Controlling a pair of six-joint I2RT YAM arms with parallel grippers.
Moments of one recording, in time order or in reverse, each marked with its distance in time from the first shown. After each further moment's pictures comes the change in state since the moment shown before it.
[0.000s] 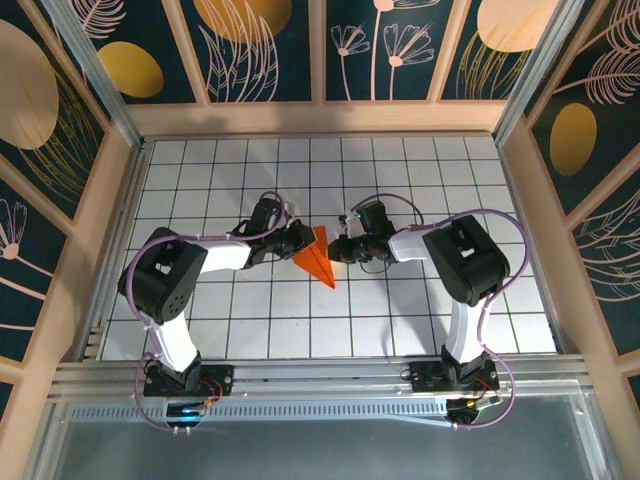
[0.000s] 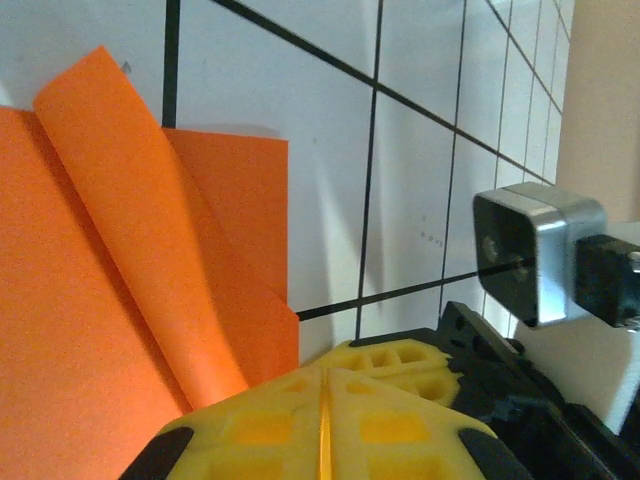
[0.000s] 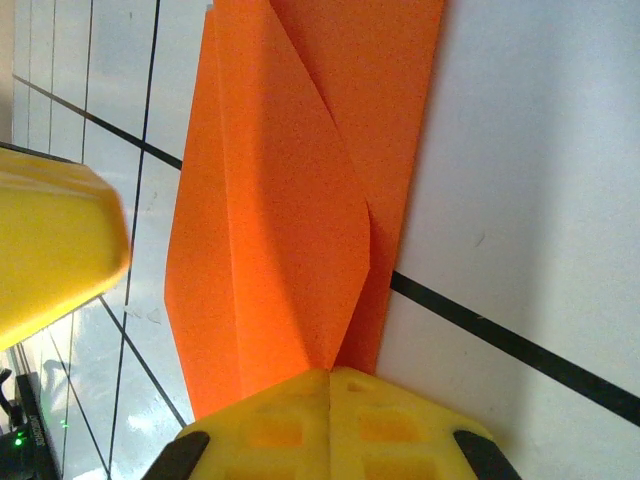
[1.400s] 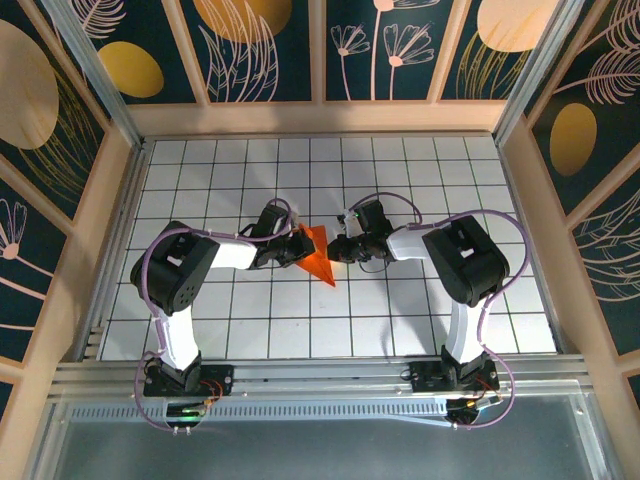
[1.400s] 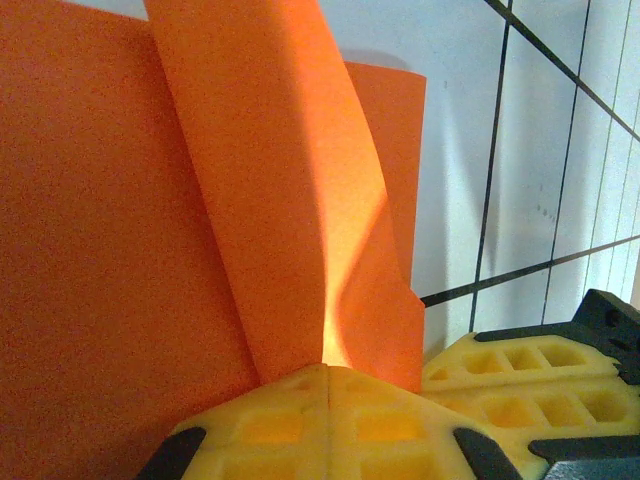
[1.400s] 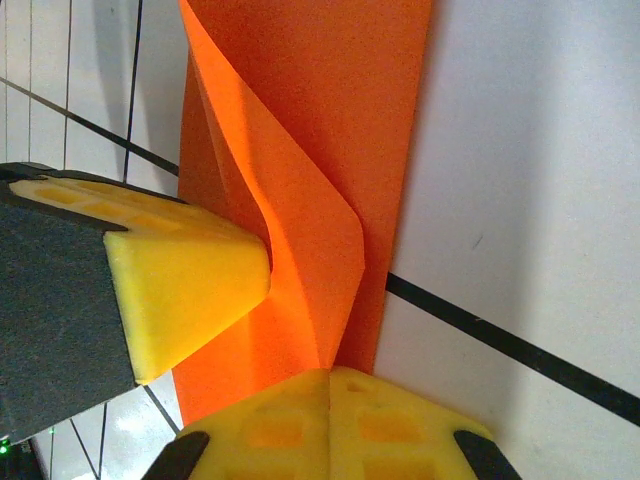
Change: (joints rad) left arm -0.010 0.078 0.011 -0.058 -0.031 0.081; right arm 0.011 0.000 0.024 -0.051 0.031 -0.008
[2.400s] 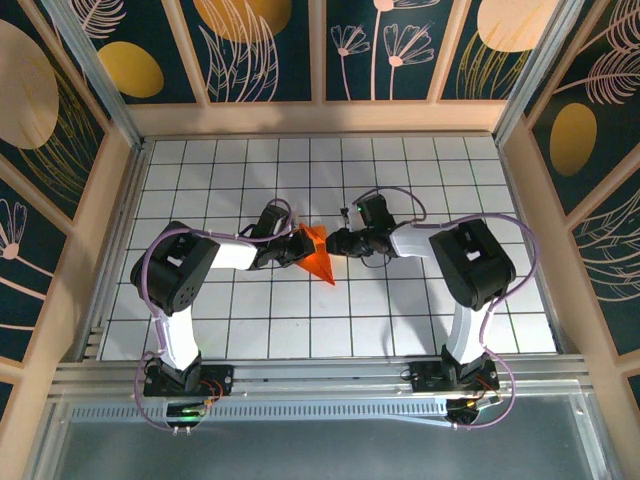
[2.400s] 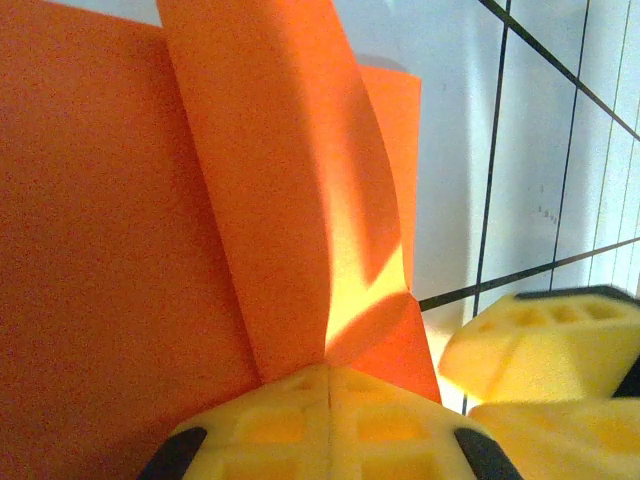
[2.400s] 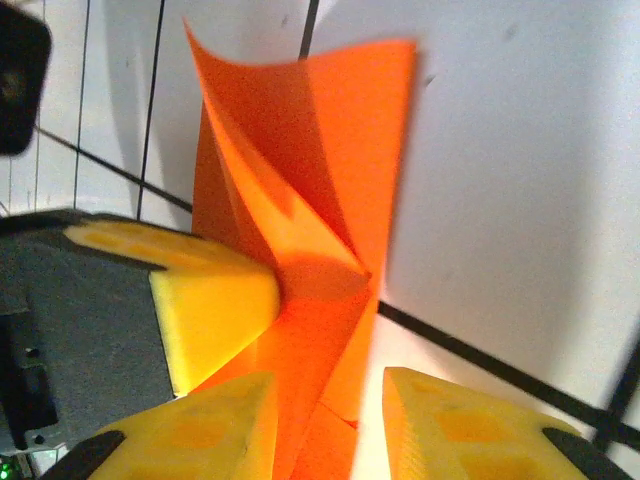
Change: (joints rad) left arm -0.002 0.001 -0.004 0.007 -0.011 0.005; right arm -0.028 -0.056 0.024 -0.052 0.034 0.003
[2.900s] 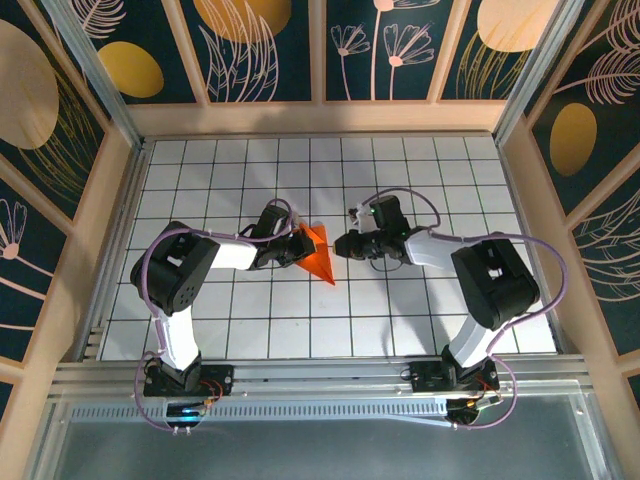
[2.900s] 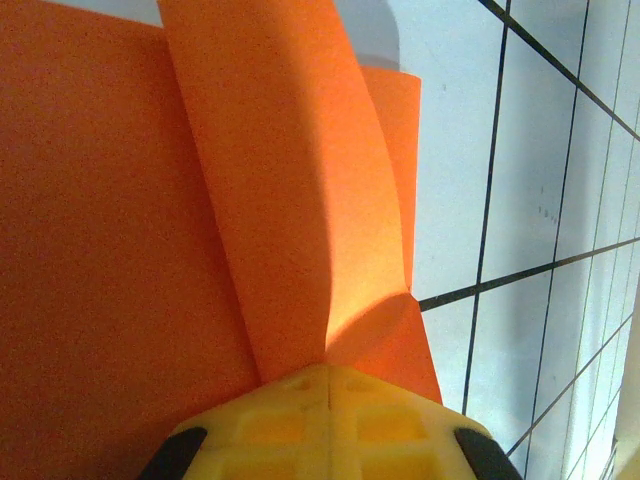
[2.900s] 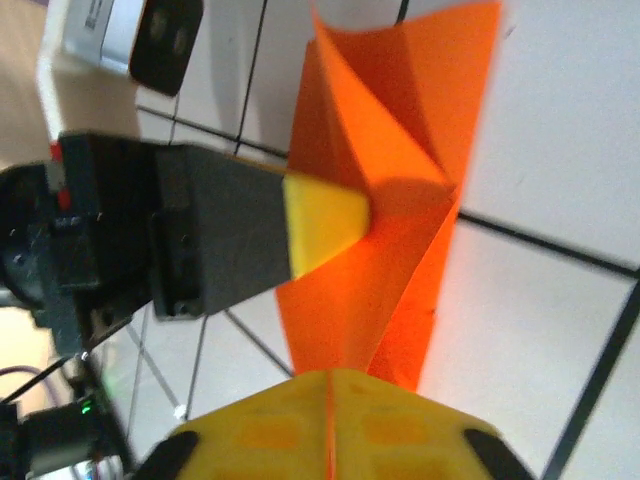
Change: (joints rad) left arm 0.000 0.000 0.000 0.000 0.000 0.000; right arm -0.014 -0.166 -0.116 -0.006 -0.128 0.019
